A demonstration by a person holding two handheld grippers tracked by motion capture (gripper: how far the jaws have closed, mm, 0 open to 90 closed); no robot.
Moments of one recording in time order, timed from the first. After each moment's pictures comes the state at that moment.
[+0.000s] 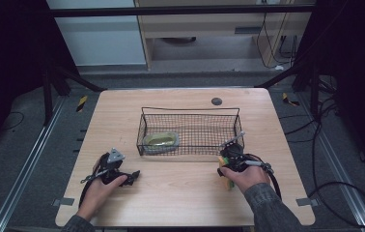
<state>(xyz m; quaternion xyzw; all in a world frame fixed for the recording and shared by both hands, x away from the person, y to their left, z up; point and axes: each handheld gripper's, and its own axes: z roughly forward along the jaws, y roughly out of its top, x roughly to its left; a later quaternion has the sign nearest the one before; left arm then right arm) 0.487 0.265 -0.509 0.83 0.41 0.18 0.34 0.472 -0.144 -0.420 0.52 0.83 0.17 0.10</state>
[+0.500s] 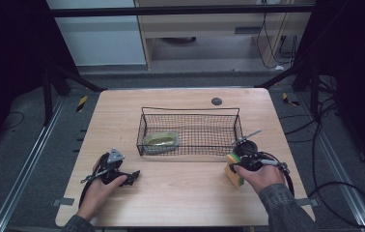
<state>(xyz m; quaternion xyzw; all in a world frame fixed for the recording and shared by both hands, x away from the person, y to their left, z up) 0.487 0.265 -0.509 0.83 0.41 0.18 0.34 0.462 -0.180 -0.395 0.52 0.83 0.20 0.11</state>
